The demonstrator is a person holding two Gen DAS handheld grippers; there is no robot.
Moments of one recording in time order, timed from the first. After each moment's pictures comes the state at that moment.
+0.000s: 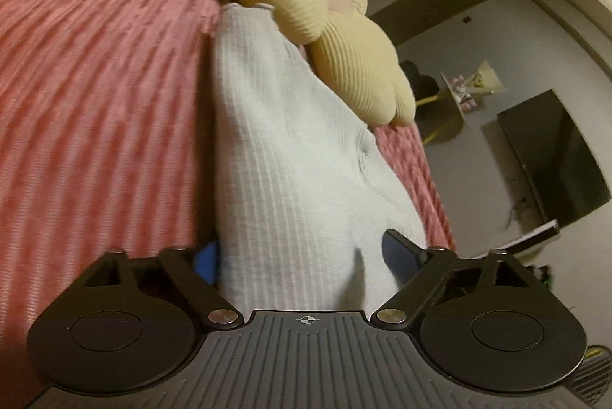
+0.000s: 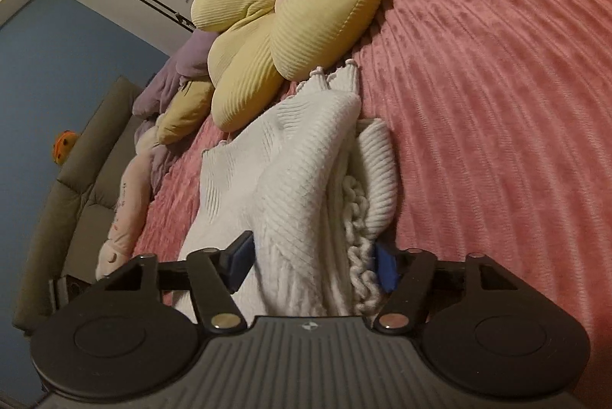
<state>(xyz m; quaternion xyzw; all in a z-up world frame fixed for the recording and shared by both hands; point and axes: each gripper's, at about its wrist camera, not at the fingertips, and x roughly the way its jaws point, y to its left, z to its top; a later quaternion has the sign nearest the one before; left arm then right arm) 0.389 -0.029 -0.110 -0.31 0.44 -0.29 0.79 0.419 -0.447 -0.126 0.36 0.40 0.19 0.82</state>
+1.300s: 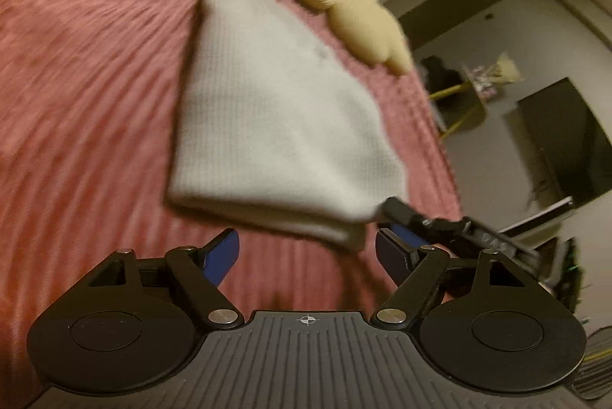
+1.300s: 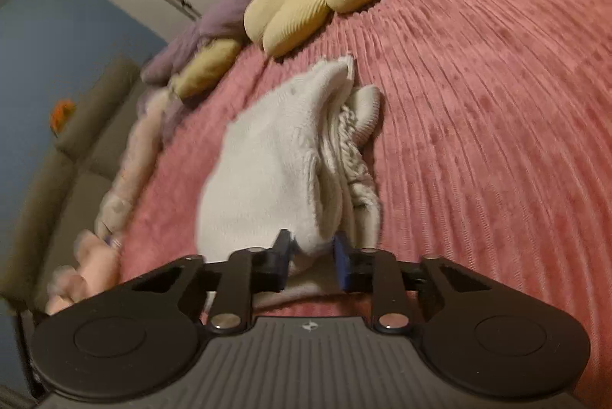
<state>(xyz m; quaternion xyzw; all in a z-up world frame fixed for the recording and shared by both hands) 0.173 0.042 -0.064 -0.30 0.45 -0.24 0.80 0.221 -0.375 -0.072 0.36 0.40 0.16 0.83</state>
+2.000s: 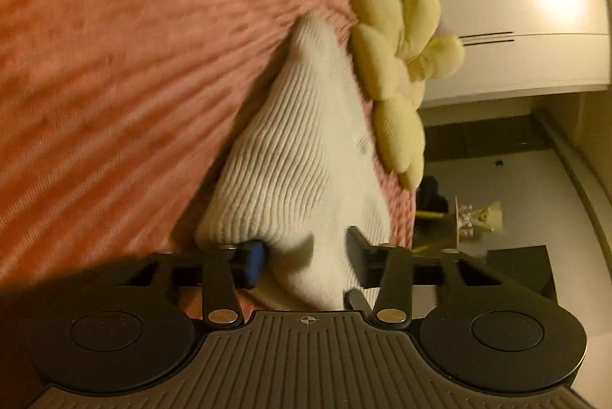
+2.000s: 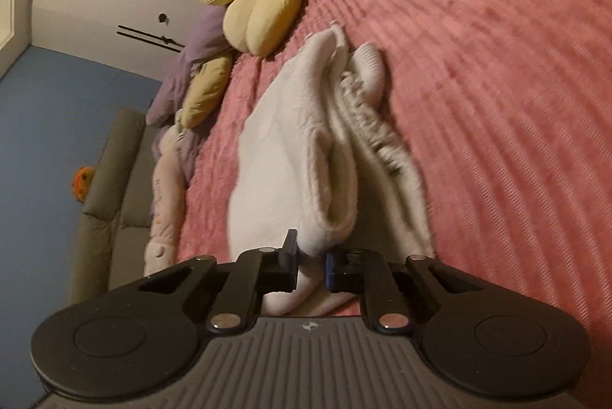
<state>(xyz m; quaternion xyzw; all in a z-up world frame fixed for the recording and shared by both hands) 0.188 0.077 -0.101 -0.52 0.39 -0.13 0.74 0.235 -0.355 -0.101 0.48 0.41 0.15 0.76</state>
